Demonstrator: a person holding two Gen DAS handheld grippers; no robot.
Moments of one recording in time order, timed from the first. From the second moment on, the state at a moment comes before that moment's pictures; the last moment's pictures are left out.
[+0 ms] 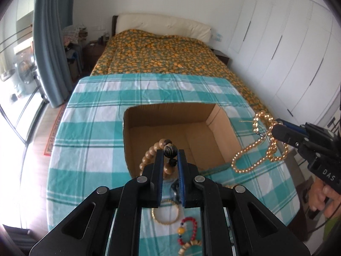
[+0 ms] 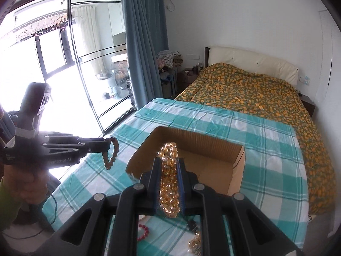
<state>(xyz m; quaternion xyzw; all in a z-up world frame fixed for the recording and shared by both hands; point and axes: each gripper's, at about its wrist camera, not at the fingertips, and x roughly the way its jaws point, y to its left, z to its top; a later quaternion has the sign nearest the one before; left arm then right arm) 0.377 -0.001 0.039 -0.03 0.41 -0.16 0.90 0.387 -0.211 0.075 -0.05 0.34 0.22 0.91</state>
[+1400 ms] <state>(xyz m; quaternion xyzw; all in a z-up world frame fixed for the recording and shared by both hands) 0.247 -0.004 -0.086 0.02 0.40 -0.07 0.91 0.294 -0.239 -0.046 -0.04 0.35 0.12 0.93</state>
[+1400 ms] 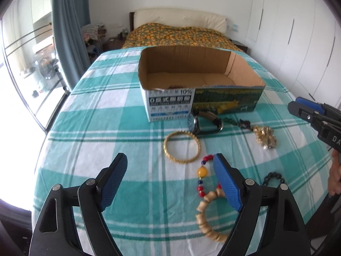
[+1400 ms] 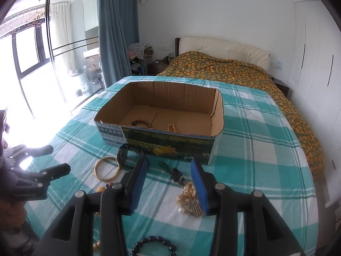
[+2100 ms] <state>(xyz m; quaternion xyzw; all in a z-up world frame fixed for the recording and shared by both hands) 0.174 0.028 -0.132 -0.01 0.42 -0.04 0.91 0.182 -0.291 -0.109 -0.03 0.37 0.03 0.93</state>
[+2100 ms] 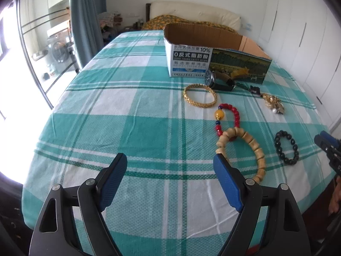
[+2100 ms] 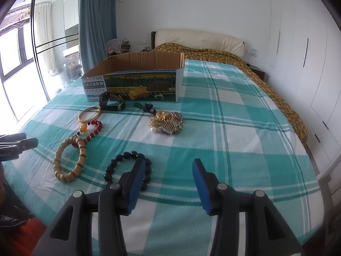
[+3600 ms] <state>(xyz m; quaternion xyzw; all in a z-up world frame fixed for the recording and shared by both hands) 0.199 -0.024 -0.176 0.02 0.46 -0.04 0.89 0.213 -0.263 -0.158 -0.04 0.41 0.05 0.91</state>
